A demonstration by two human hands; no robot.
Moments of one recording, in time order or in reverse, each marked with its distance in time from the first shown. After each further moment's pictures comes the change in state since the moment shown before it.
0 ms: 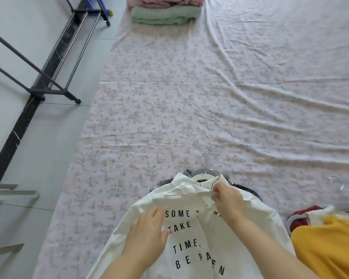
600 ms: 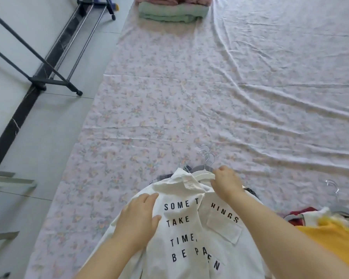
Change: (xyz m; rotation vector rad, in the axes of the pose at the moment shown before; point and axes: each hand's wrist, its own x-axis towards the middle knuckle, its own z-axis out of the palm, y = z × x) left_hand 0.001 -0.008 -0.024 0.061 -0.041 -0.048; right_hand 0.039 -0.020 -0.024 -0.378 -0.204 -0.038
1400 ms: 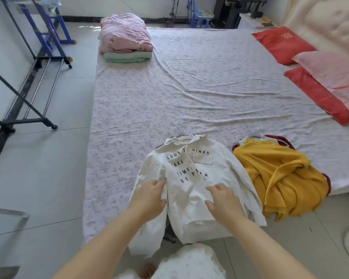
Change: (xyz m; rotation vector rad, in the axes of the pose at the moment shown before) left_hand -0.277 -0.097 -0.014 0.097 0.002 0.428; right_hand -0.461 -0.160 0.064 0.177 0.288 0.220
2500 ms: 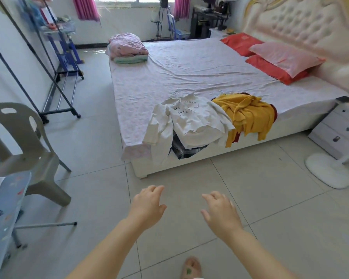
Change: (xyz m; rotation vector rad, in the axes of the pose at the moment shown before) left_hand -0.574 -0.031 0.226 0.099 0.077 0.087; right_hand -0.610 -0.097 0.214 0.050 0.147 0.022
